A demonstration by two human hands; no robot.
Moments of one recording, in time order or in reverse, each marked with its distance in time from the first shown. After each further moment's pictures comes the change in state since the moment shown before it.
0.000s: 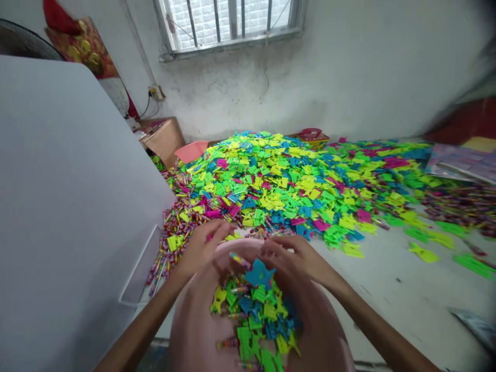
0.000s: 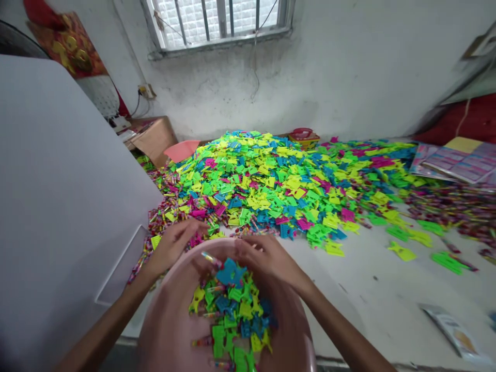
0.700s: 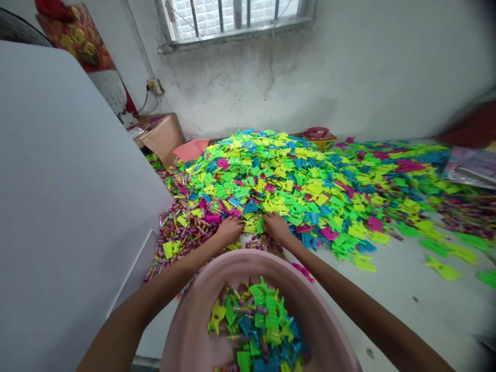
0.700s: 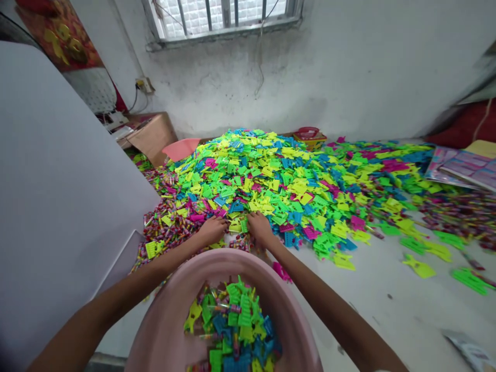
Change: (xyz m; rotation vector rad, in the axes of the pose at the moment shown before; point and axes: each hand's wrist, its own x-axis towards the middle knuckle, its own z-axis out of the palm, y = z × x) left_hand 0.104 -0.138 0.119 0.547 -0.447 0.147; right_hand 0.134 0.148 0.018 -0.493 0.169 0.175
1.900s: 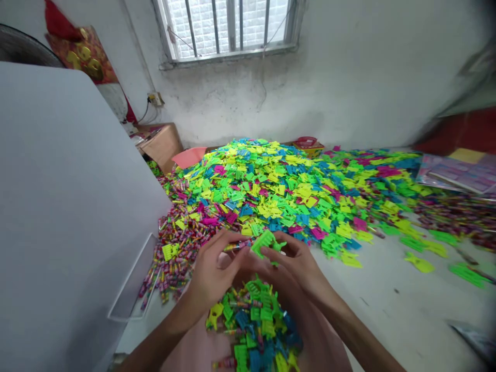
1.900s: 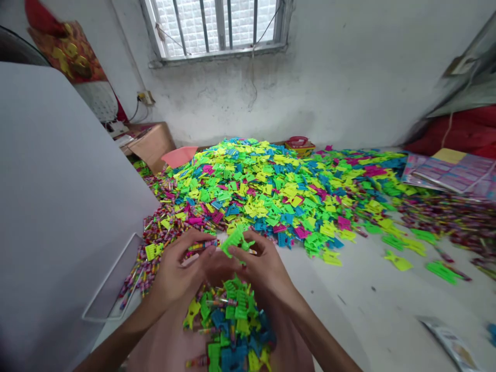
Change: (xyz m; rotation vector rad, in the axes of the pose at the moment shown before) left_hand -0.141 0.145 -0.131 -0.763 0.716 -0.166; right_hand -0.150 -0.137 -0.108 1.082 0.077 0.219
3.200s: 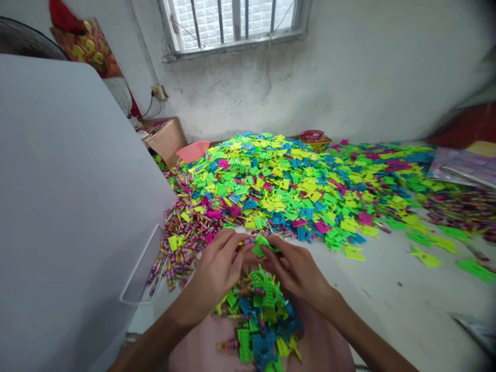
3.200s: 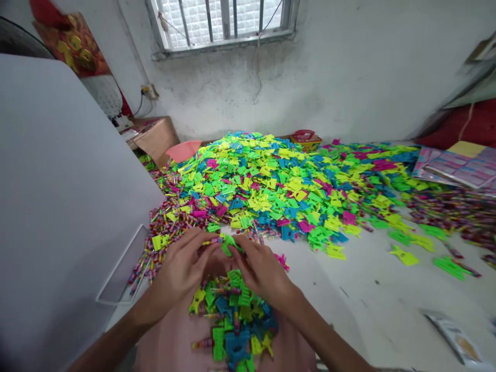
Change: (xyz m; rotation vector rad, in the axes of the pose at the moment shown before) left_hand -0.006 0.010 -0.014 0.236 -0.087 0.136; right_hand -0.018 0.007 -0.008 -0.659 -0.182 -0.659
